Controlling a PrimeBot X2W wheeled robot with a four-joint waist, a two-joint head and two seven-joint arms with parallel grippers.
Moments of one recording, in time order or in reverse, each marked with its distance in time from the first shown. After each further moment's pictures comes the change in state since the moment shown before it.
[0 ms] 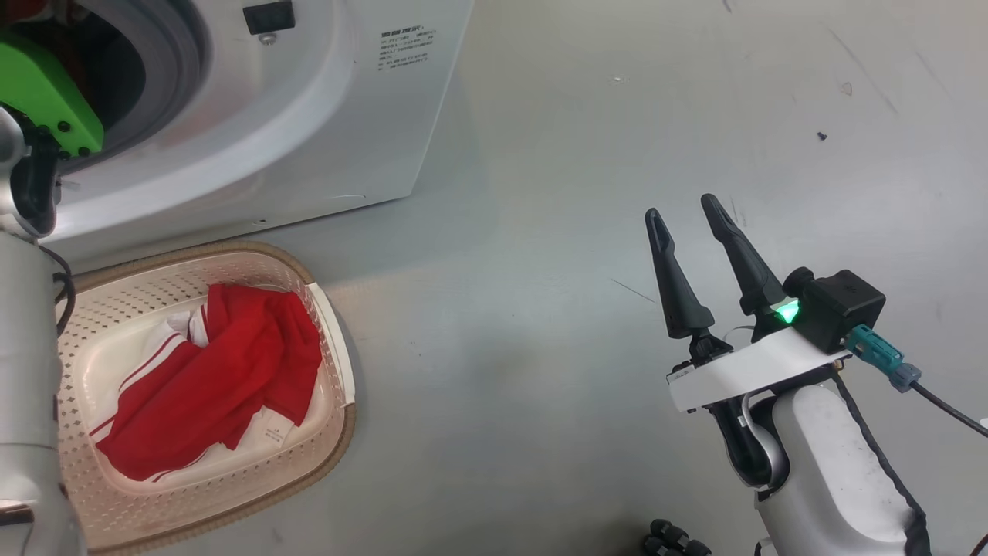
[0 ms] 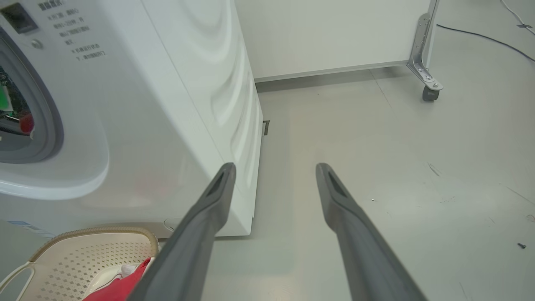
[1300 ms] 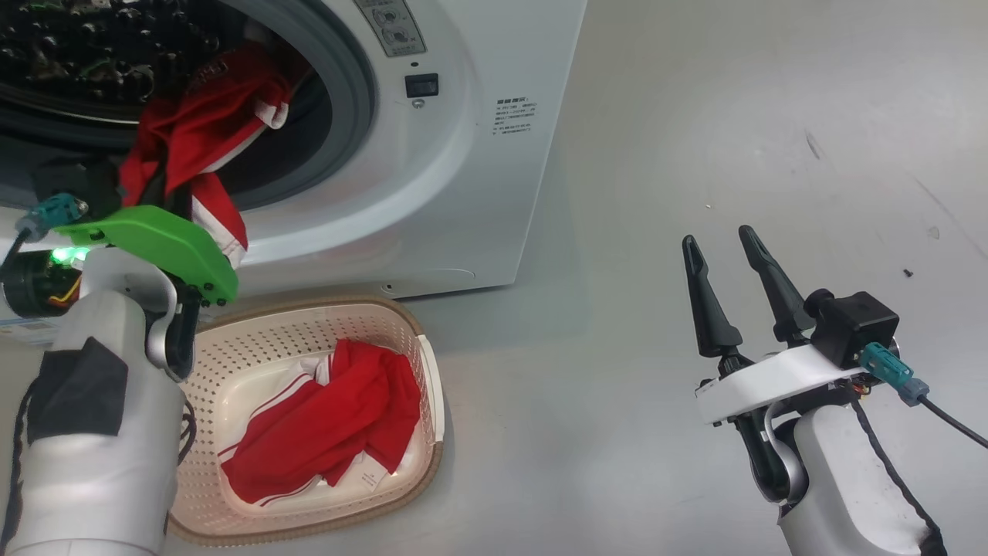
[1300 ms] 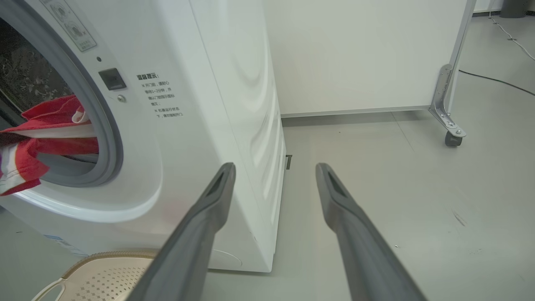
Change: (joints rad) left arm 0.236 -0.102 -0.080 0.063 -0.038 -0.043 -0.335; right arm 0.035 -0.015 -0.061 0.071 -0.049 0.000 0.000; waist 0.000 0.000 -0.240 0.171
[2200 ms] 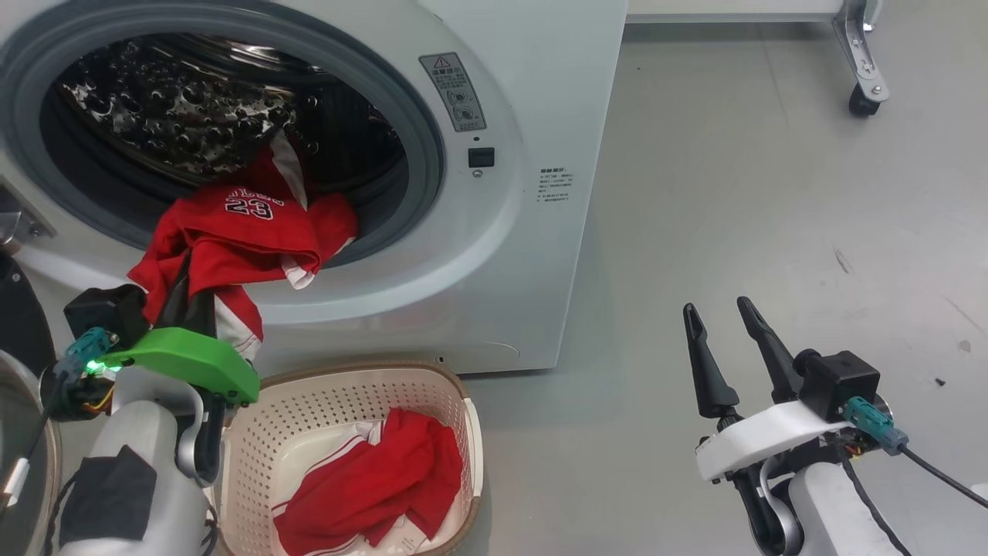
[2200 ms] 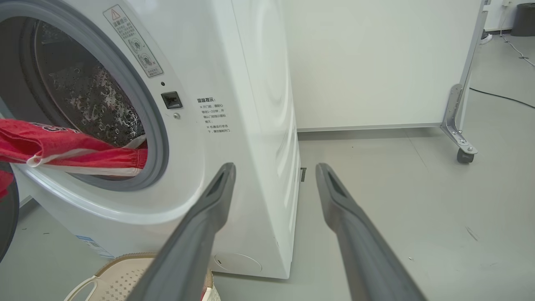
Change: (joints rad) left arm 0.253 0.003 -0.049 -0.101 -0.072 -0.001 -0.174; right arm 0.102 0.000 0.010 0.039 0.002 0.000 0.000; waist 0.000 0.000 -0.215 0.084
